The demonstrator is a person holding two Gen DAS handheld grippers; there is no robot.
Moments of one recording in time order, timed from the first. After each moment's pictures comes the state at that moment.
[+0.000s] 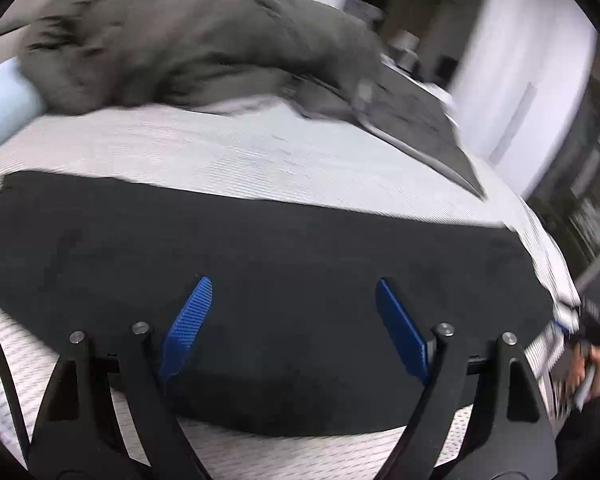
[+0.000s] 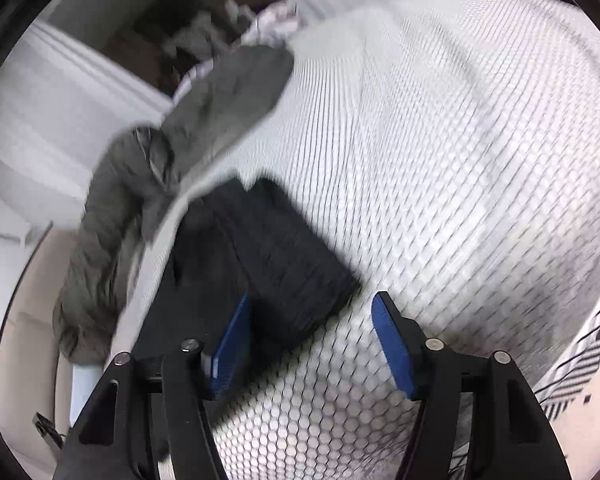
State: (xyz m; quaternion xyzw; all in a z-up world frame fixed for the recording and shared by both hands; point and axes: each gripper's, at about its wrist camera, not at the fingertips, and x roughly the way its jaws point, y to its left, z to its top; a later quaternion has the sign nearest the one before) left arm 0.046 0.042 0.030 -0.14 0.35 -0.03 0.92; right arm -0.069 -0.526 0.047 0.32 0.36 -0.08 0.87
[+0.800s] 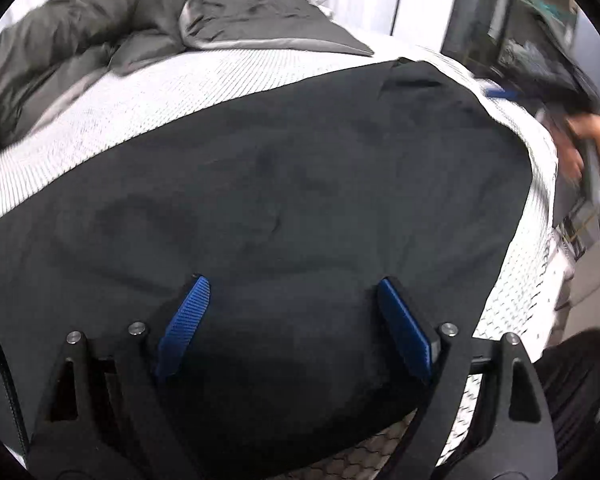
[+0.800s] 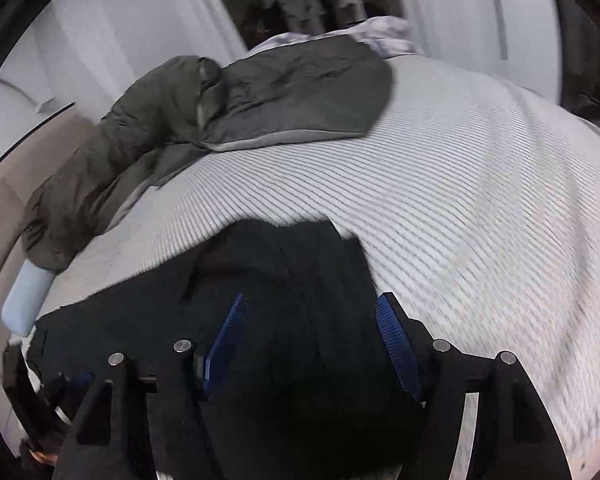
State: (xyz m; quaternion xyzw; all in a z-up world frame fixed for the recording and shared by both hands) left arm 0.061 -0.144 -0.035 0.04 0.42 -0.19 0.89; right arm 0.056 -0.476 0.081 0.10 0.41 0.02 0.91
